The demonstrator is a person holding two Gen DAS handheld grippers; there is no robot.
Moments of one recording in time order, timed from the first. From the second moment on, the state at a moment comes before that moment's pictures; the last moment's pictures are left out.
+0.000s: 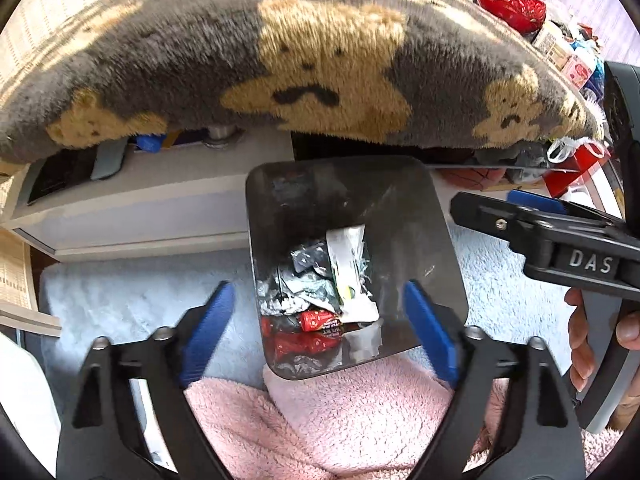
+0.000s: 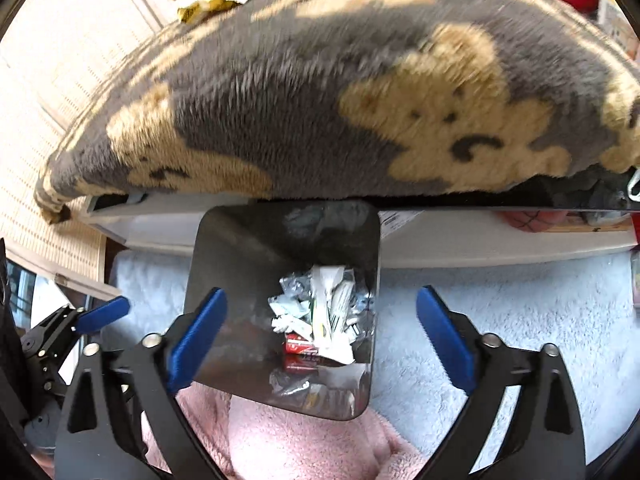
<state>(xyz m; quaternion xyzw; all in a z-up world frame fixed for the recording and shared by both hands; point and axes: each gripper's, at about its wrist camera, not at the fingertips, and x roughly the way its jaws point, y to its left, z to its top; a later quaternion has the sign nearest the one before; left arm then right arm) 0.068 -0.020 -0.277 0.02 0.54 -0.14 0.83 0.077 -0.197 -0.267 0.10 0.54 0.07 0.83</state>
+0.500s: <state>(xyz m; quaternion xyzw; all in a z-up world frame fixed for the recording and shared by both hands) 0.072 -0.004 -0.220 0.02 0.48 -0.12 0.87 0.082 -0.220 -0.196 0.11 0.47 0.06 0.87</state>
